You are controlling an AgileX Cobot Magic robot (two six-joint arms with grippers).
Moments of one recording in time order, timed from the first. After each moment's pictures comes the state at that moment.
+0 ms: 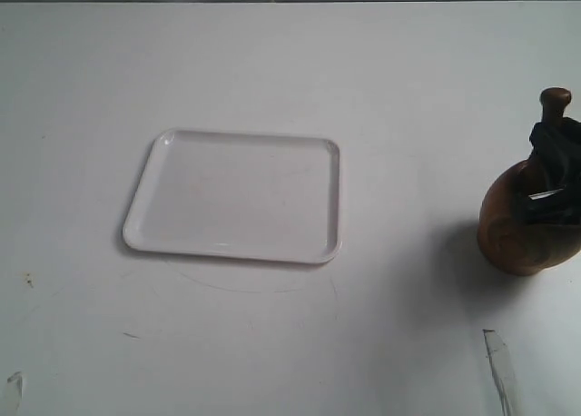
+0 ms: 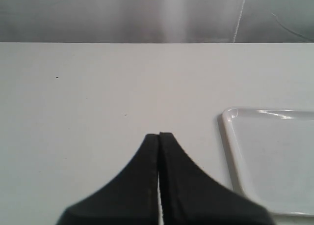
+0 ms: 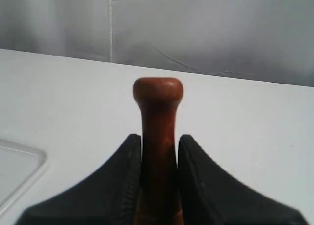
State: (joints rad) left arm 0.02 0.00 0.00 0.07 0.44 0.35; right arm 0.21 1.31 -0.01 -0.17 -1.02 0.03
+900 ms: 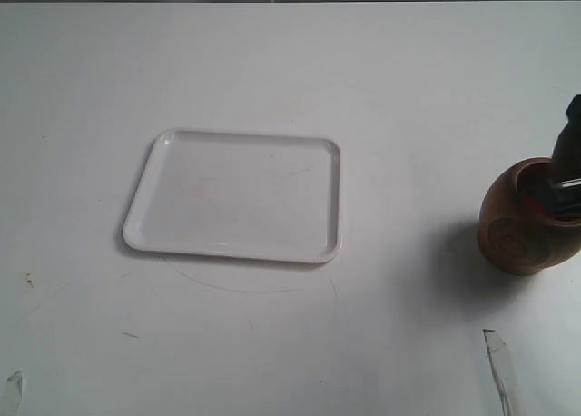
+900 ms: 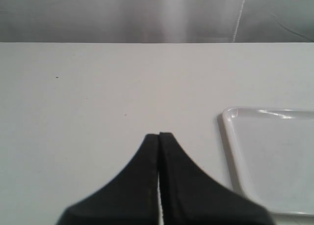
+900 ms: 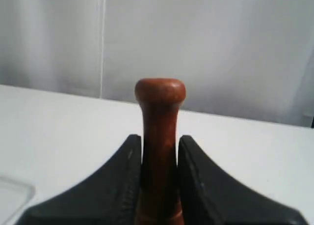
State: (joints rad) left arm 0.02 0.00 0.00 0.07 0.44 0.35; right arm 0.21 1.08 0.00 -0.13 -0.93 0.00
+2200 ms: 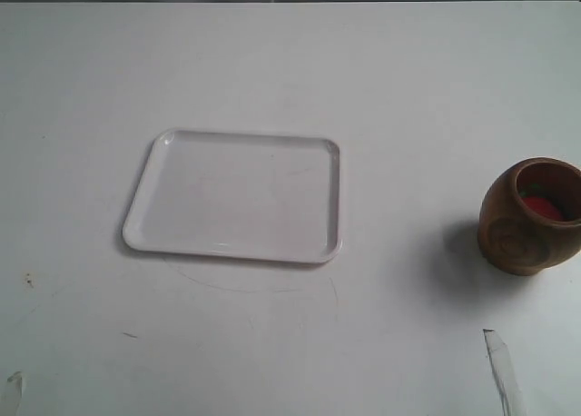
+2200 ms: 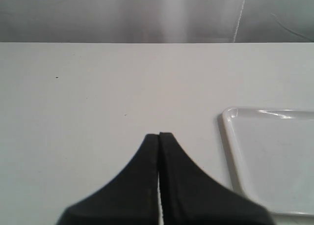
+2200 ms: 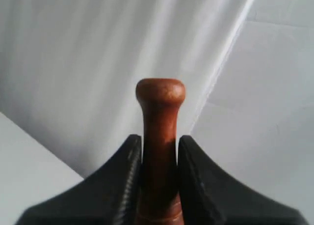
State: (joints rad) left arm 0.02 0.00 0.00 0.07 0.44 0.35; right arm 0.25 0.89 -0.63 -0.95 -0.59 0.58
